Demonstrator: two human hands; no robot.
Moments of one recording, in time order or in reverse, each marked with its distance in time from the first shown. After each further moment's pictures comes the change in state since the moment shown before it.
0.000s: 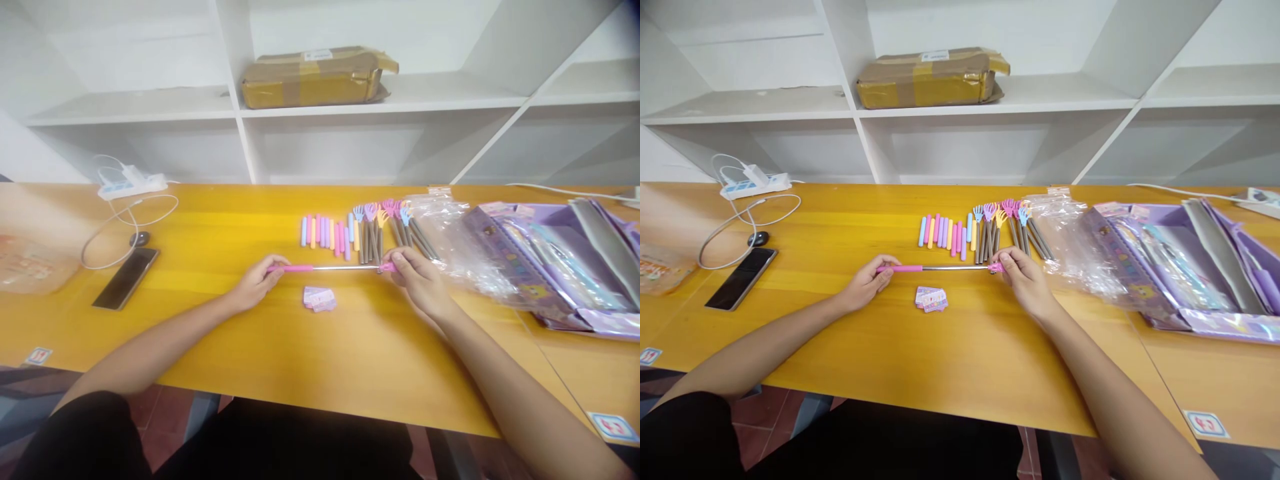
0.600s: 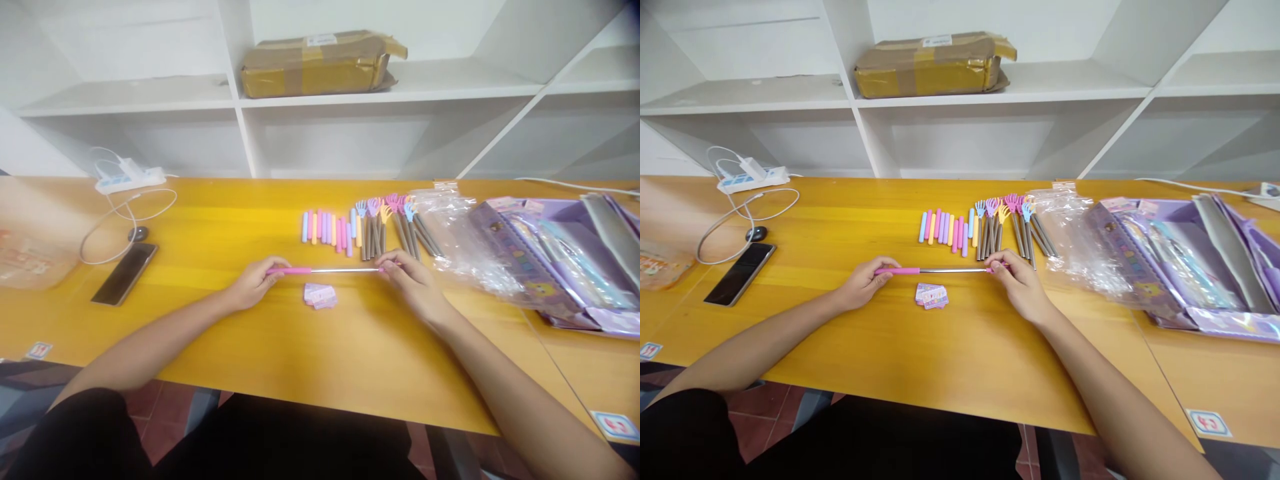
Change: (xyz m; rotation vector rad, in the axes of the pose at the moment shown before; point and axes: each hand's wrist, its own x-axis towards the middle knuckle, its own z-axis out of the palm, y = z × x) left_hand -0.002 0.011 -0.007 0.358 -0.044 0.140; right_hand -0.007 0.008 0.005 -0.145 -0.064 -0.087
